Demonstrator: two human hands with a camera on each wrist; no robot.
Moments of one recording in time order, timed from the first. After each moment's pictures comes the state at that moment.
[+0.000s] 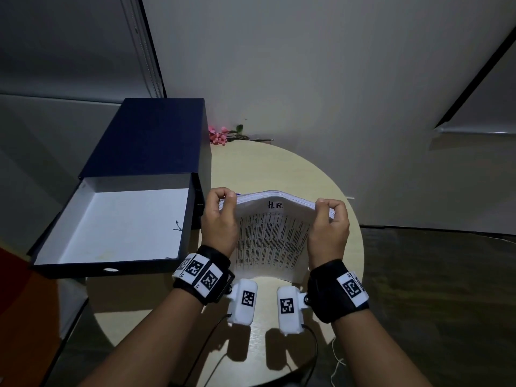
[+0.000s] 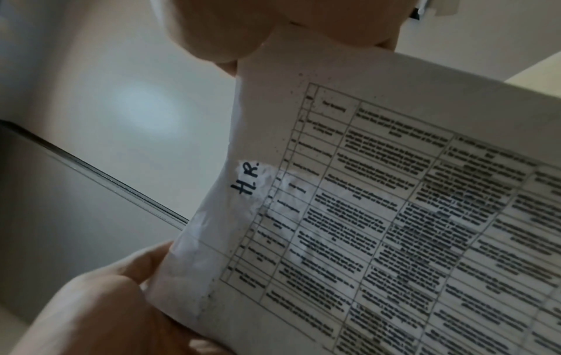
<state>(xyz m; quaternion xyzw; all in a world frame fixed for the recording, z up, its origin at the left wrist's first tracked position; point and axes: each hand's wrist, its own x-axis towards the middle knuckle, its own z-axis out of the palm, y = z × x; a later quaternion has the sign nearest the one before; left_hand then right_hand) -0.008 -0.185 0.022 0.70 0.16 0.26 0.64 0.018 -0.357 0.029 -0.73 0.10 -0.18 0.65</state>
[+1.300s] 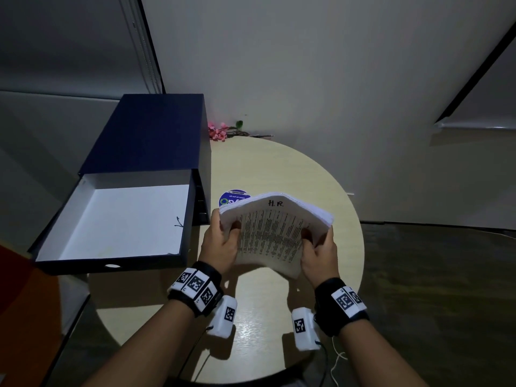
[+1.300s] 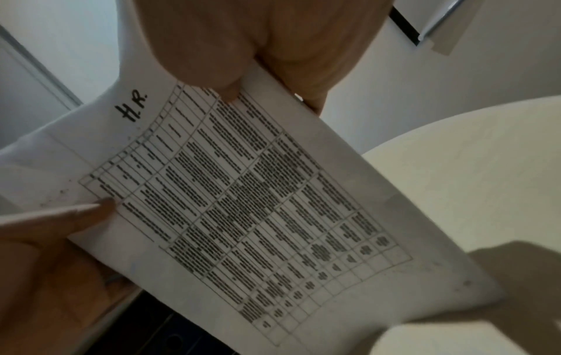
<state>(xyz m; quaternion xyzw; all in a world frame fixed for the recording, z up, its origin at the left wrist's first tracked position) -0.032 -0.171 -0.031 0.78 0.14 0.12 0.60 -0.006 -0.380 -0.031 -0.81 0.01 -0.04 0.58</state>
